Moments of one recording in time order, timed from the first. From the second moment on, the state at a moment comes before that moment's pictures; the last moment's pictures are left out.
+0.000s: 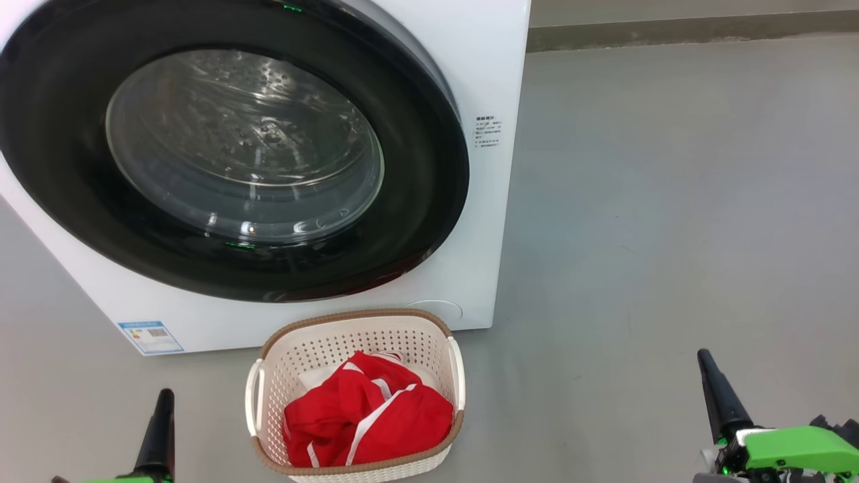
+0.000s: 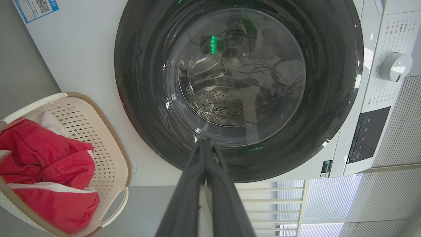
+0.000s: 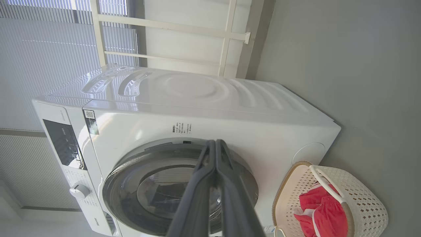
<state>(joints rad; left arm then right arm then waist) -0.04 0.04 0.08 0.26 -1.51 -0.13 0.08 -0.06 -0.06 -0.10 0.28 1.52 0.13 0.07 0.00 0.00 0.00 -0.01</state>
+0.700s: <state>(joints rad) -0.07 0.03 0.08 0.26 -1.61 -0.13 0.11 -0.07 -0.06 -0.12 0.27 1.61 0.13 0.10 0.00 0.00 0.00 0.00</state>
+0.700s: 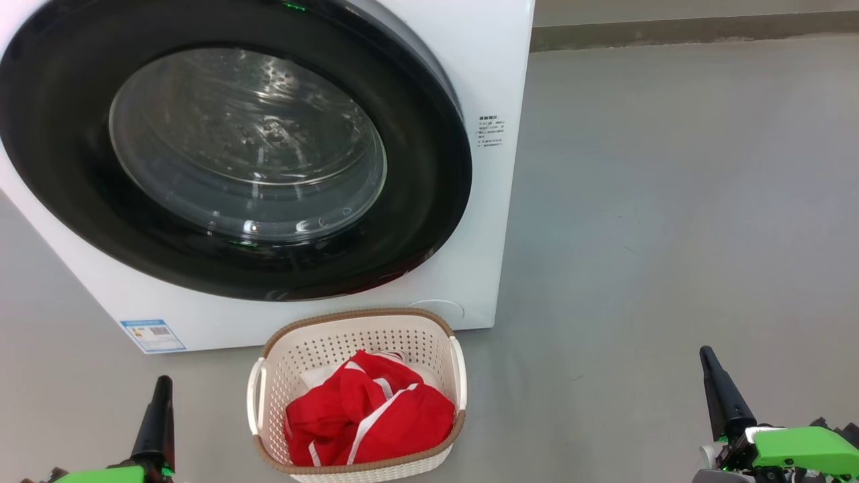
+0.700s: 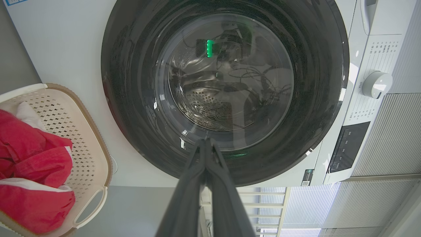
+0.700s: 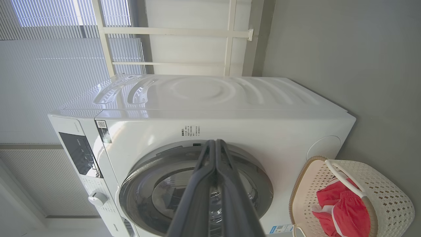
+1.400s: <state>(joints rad) -0.07 0.03 0.08 0.26 -1.61 -0.13 0.11 -0.07 -0.05 -0.13 0.27 1.61 0.13 0.10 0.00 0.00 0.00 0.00</state>
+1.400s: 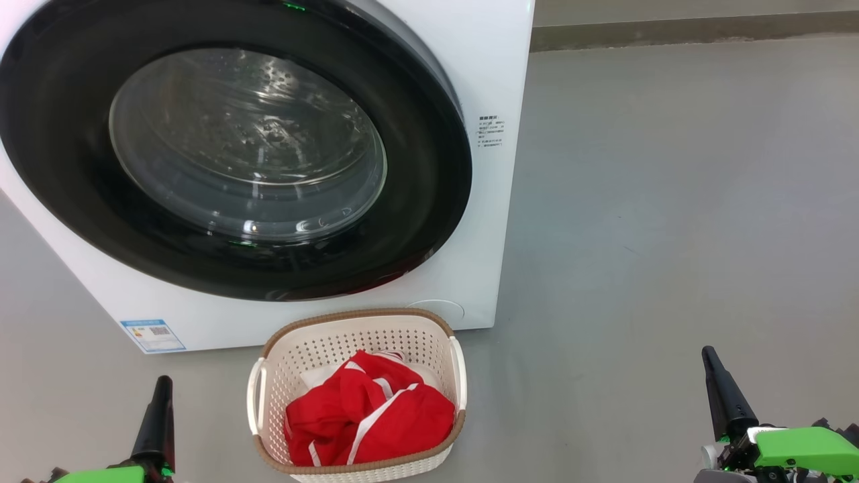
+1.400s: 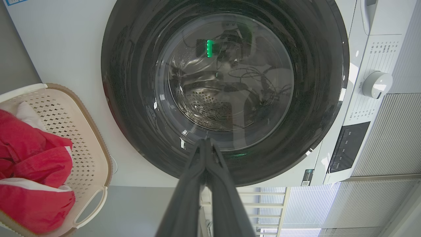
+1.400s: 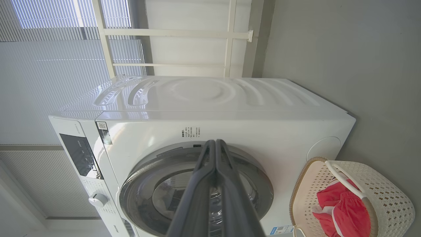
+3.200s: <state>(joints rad) -0.07 0.03 0.08 0.26 -1.61 -0.13 0.11 -0.07 -0.05 -0.14 0.27 1.61 0.13 0.10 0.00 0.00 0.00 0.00</state>
